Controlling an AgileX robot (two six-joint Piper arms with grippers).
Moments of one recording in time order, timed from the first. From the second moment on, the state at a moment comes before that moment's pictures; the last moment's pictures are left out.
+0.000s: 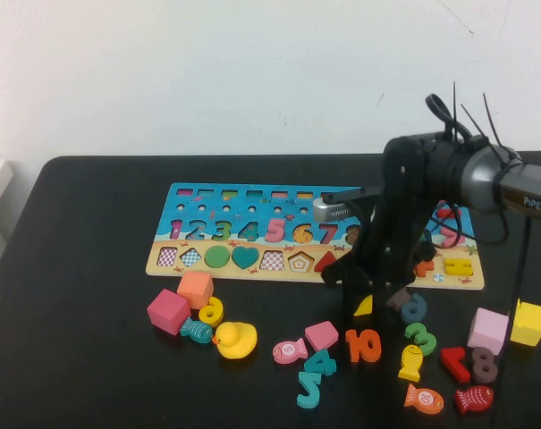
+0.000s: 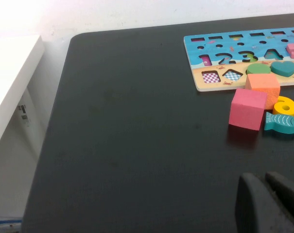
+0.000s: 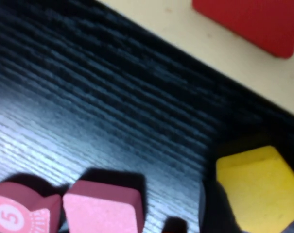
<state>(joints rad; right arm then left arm) 0.45 2.30 -1.76 0.21 1.02 -0.06 -0.11 -0.01 0.02 -0.01 0.36 -0.04</state>
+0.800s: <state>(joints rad) 0.45 2.30 -1.90 0.32 0.86 -0.19 -0.11 -0.01 0.02 -0.01 0.36 -0.03</state>
